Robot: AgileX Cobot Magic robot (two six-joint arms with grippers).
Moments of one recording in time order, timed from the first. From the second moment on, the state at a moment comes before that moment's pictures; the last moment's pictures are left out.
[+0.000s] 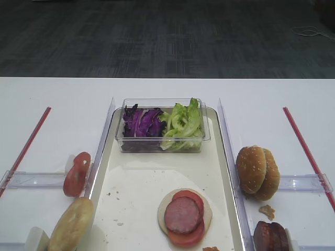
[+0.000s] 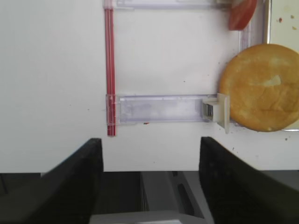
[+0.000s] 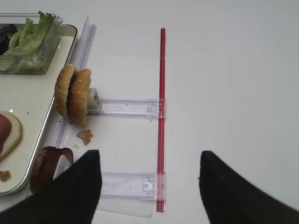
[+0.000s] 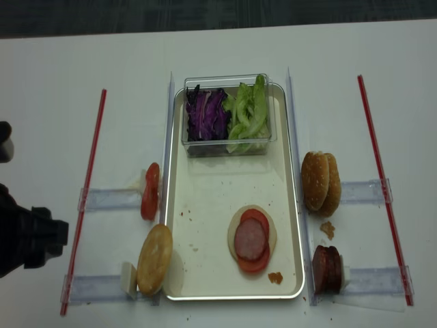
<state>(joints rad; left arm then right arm) 0.00 0.91 -0.75 -0.03 1.20 -0.02 0.03 -0.02 -0.47 0.04 1.13 0.00</state>
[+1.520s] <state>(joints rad) 0.00 1.36 -1.03 -0.03 1.13 0.02 0.03 -0.02 -0.47 0.04 1.13 -0.01</state>
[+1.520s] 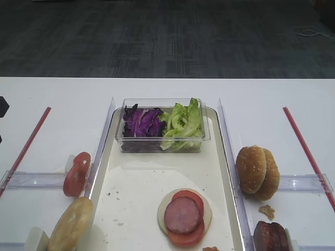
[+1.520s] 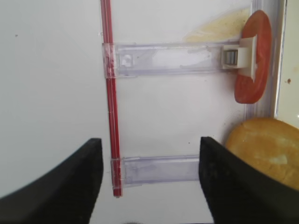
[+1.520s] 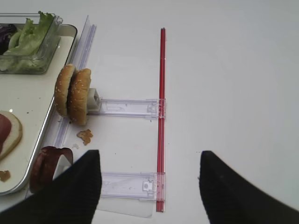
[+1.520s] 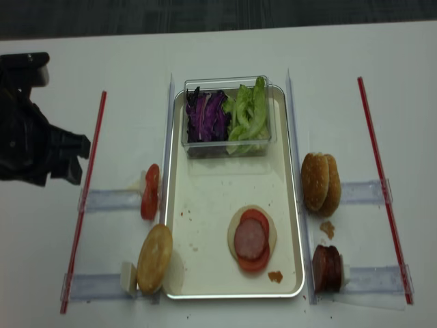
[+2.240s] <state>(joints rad) 0.00 1.58 -1.24 -0.03 1.15 0.02 0.03 -0.02 -0.47 0.04 1.13 -0.01</state>
